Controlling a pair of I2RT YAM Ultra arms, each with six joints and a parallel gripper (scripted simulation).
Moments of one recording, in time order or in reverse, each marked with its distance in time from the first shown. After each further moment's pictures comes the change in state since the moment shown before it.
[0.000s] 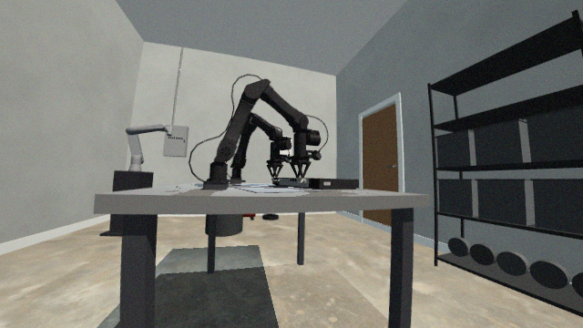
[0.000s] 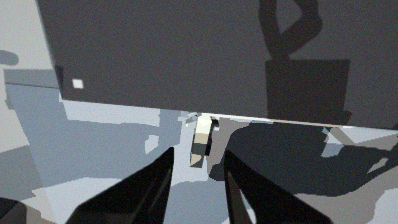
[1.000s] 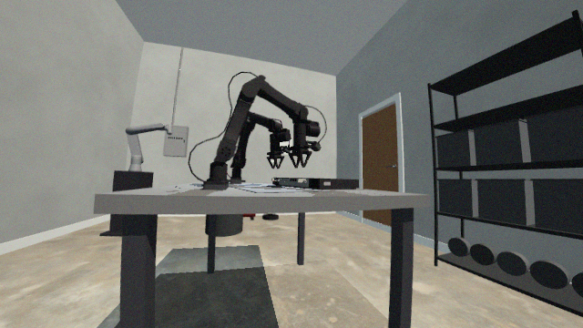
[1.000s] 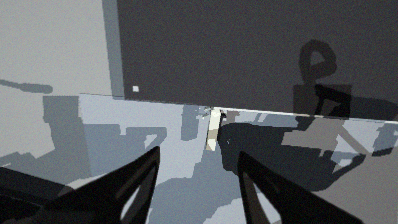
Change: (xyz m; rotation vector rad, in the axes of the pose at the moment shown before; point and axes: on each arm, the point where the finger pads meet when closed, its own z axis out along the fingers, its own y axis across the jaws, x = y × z) left arm -0.012 0.011 -0.051 -0.061 -0.098 0.042; right arm 0.000 0.002 -0.046 0.003 0.004 -0.005
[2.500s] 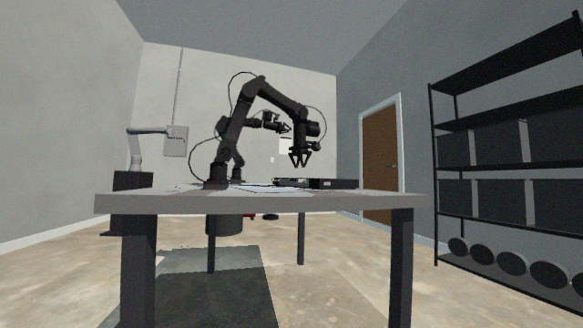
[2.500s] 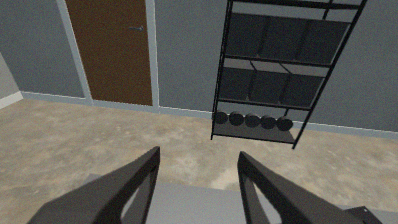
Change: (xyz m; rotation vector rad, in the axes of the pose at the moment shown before) left arm -0.230 0.194 -0.279 0.208 -1.374 0.146; right arm 0.000 0.000 0.000 0.000 0.001 0.000
